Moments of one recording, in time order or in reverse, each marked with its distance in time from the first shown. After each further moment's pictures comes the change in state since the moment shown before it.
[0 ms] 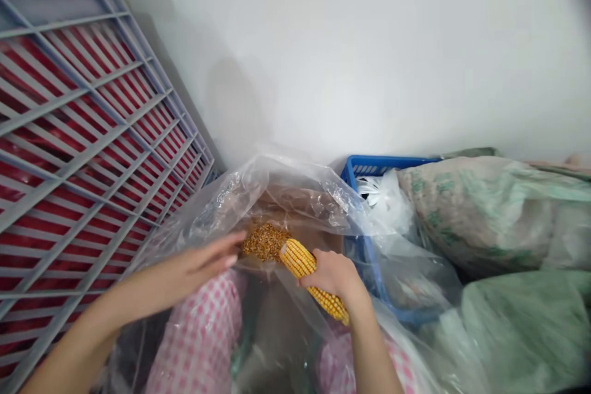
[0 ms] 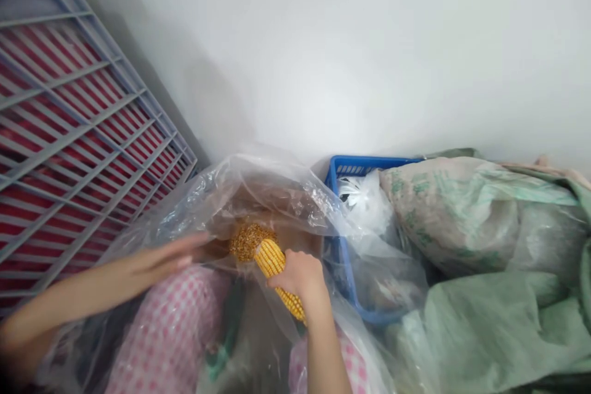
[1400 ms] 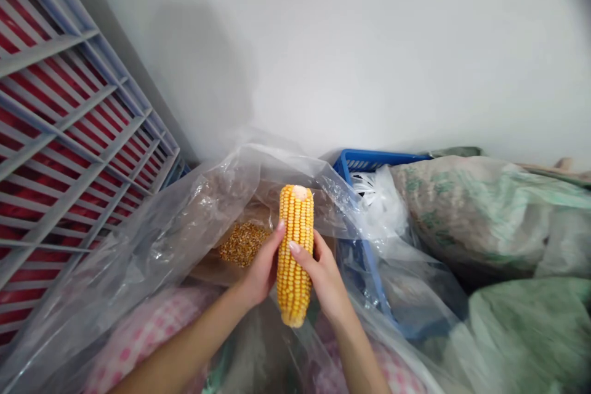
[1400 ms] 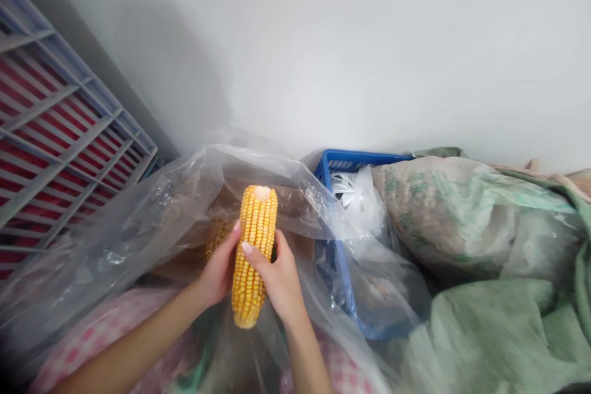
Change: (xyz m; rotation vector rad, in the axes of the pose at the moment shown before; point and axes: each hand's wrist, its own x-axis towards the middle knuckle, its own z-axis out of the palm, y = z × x) left_hand 0.106 0.011 0.134 -1.768 -0.136 -0.437; right_hand 0.019 -0.036 0.001 1.384 0.314 -0.134
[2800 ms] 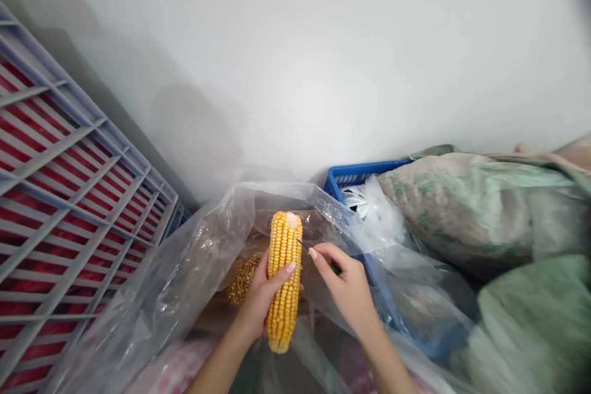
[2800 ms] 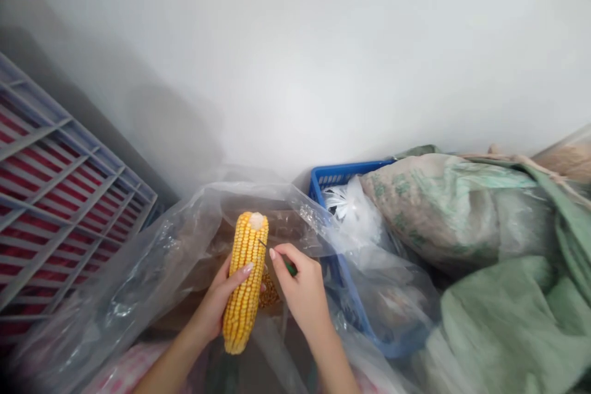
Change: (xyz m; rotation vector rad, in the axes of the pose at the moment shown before) left_hand -0.012 0.008 -0.004 0.439 0.071 0.101; right_hand 0.006 -0.018 -0.031 -0.463 0.212 -0.377
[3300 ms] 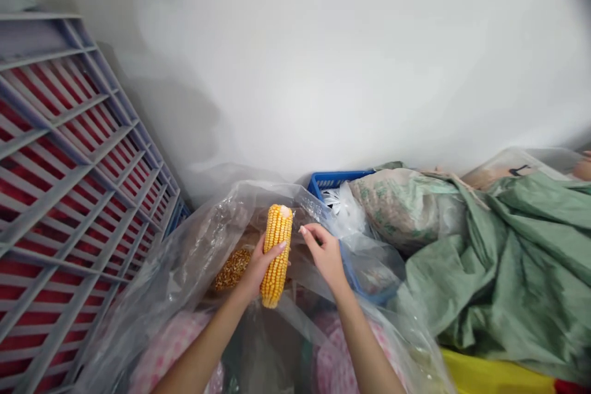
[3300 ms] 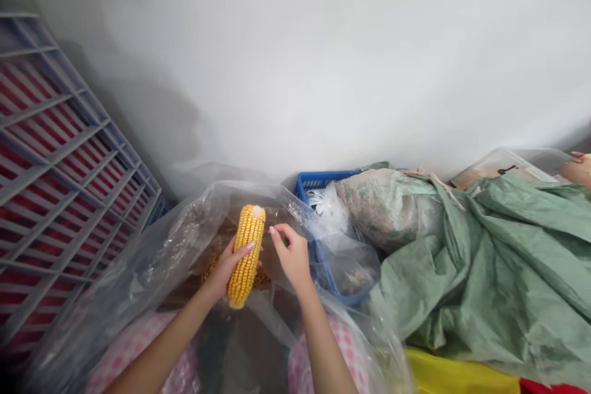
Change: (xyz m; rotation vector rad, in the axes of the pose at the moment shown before) left_hand -0.018 0.012 -0.007 -0.031 -0.121 0.073; right_hand -0.008 -0.030 0.002 -0.054 0.111 -0.020
